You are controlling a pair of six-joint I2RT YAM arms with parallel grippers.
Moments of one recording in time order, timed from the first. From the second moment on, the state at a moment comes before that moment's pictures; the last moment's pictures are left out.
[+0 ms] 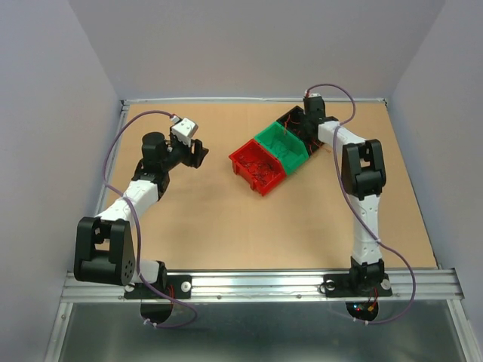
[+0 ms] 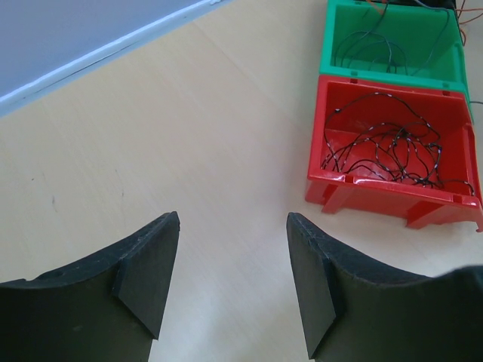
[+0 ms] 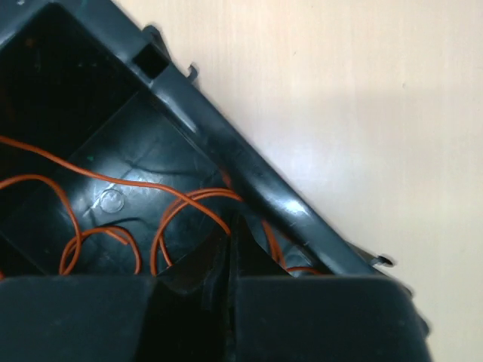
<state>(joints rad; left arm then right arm) -0.13 1.36 0.77 0.32 0.48 0.16 0.21 2.33 1.82 -0.25 0.27 0.10</state>
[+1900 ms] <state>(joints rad) -0.17 1.38 0.79 0.29 0.45 0.20 0.41 1.66 1.13 -0.10 0.10 0.12</state>
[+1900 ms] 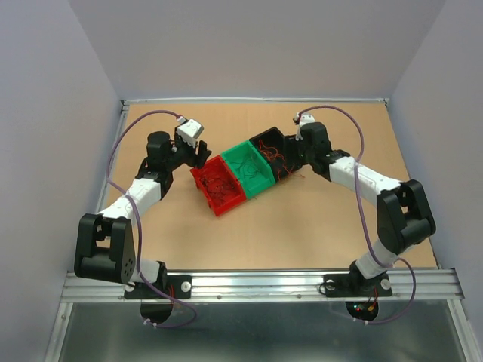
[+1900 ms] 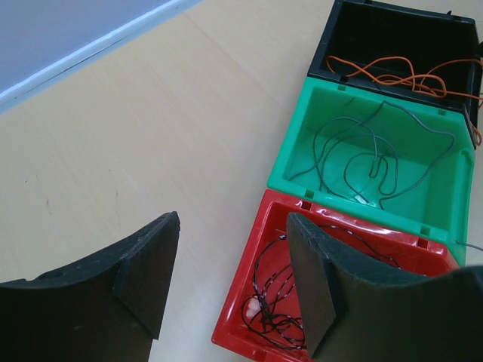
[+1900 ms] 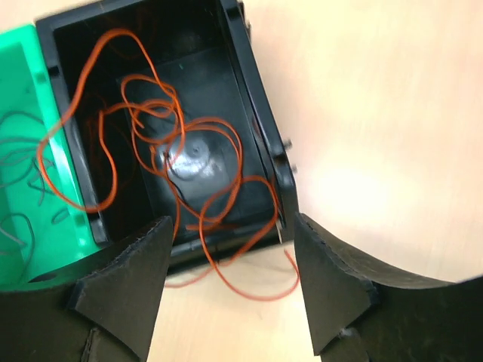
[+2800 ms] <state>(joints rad) -0.19 1.38 0.79 0.28 0.45 0.21 0.44 1.73 0.94 0.04 0.12 0.15</state>
